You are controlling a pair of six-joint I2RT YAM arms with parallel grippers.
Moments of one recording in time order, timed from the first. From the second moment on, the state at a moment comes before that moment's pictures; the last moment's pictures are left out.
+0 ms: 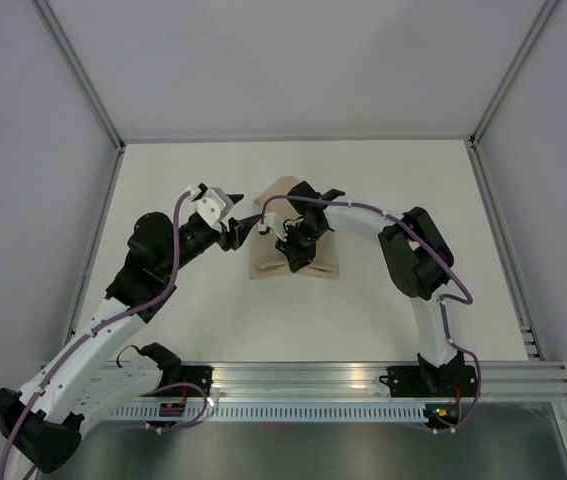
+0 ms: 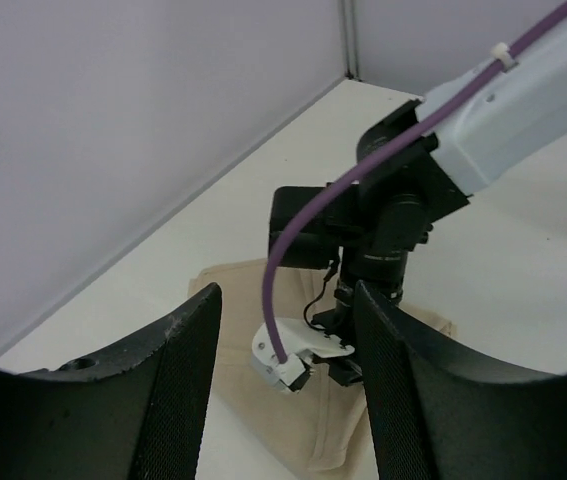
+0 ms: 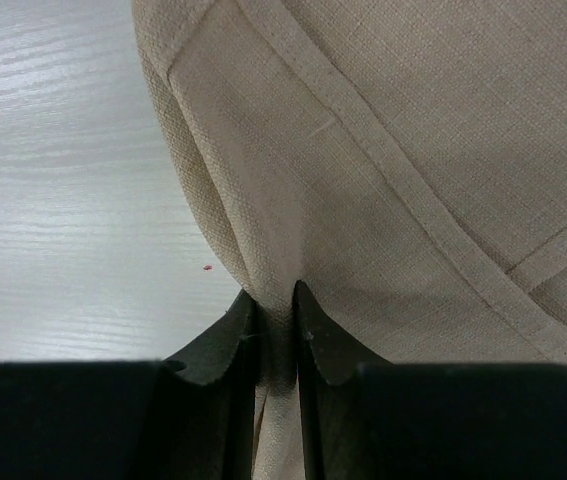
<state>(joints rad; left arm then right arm) -0.55 0.83 0.84 0.05 0.26 0.18 0.65 2.12 1.54 -0.72 -0.54 -0.68</state>
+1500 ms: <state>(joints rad) -0.93 1.55 0.60 0.37 -0.11 0.75 0.56 2.31 1.77 -1.04 -0.75 -0.69</state>
